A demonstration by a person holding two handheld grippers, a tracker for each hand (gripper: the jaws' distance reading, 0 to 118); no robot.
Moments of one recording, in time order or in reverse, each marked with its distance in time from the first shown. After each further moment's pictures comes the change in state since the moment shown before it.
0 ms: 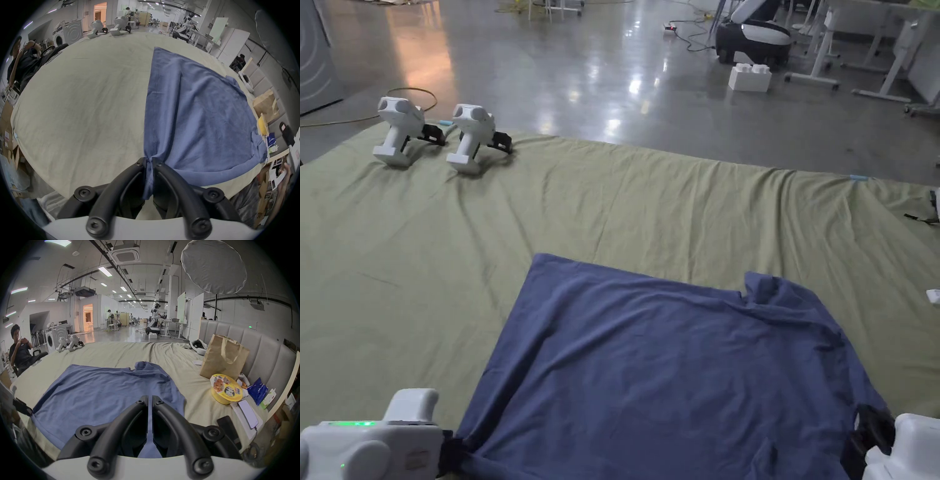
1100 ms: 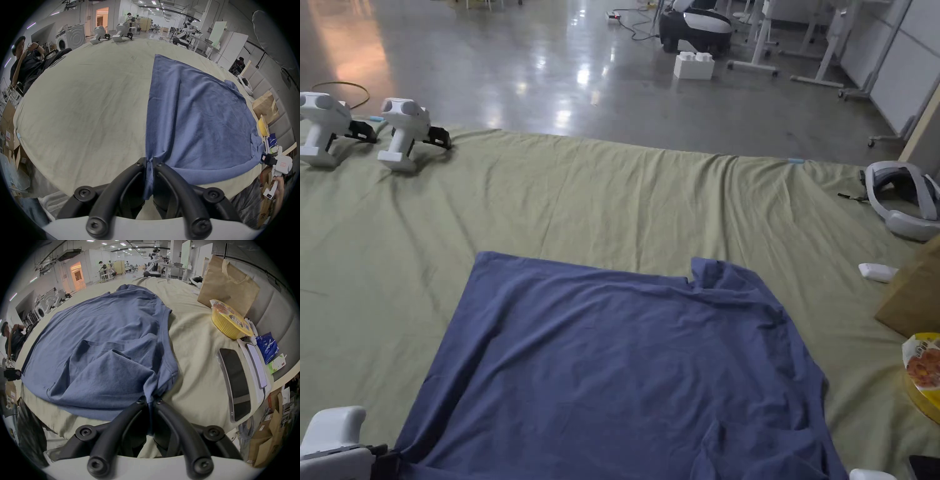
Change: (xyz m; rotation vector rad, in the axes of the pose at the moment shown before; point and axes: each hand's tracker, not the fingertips) left arm 0.006 -0.007 0.006 0.047 0.025 -0.021; right arm 0.068 -0.081 -0.031 -0.560 0.051 -0.013
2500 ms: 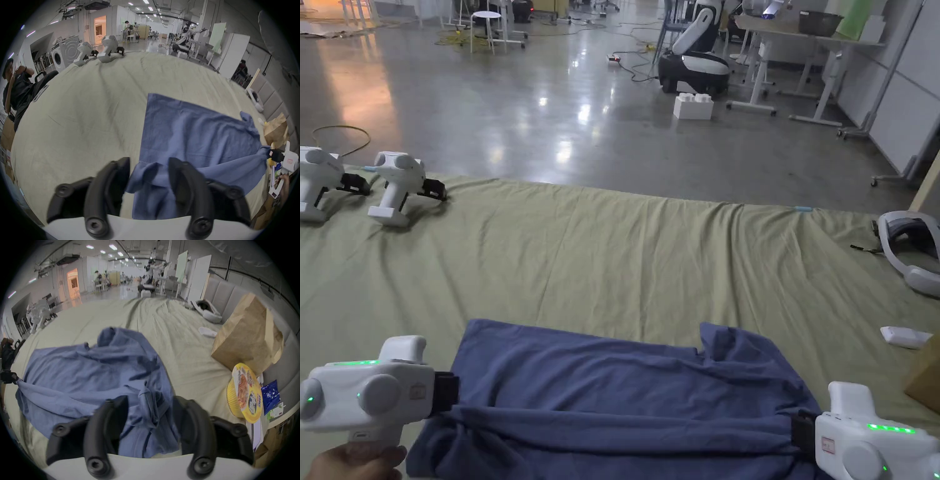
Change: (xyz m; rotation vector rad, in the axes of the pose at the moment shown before) left arm 0.047 0.199 -0.098 0.107 0.002 -0.019; right arm -0.024 0.206 -0.086 0.207 -0.082 -0.015
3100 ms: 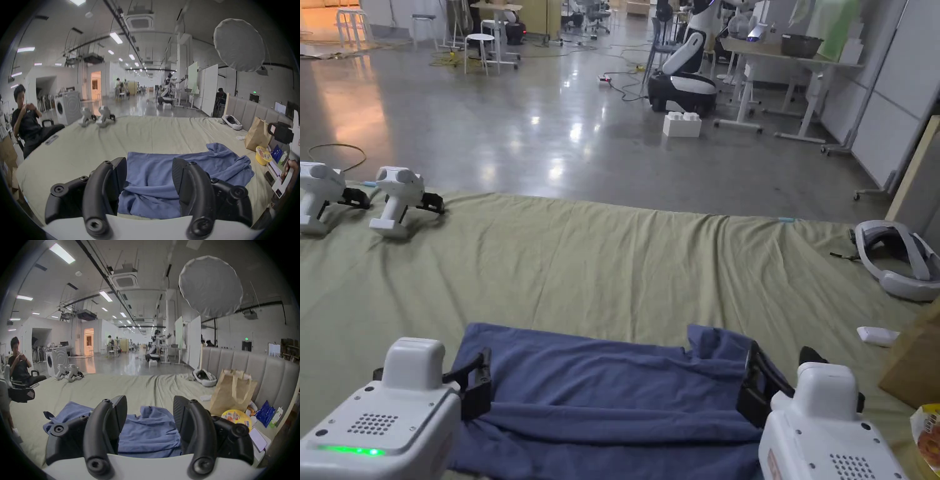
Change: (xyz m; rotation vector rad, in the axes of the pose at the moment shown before) left arm 0.081 -0.088 0.160 0.584 -0.002 -0.180; right arm -0.085 -0.033 0.176 0.679 0.060 -0.017
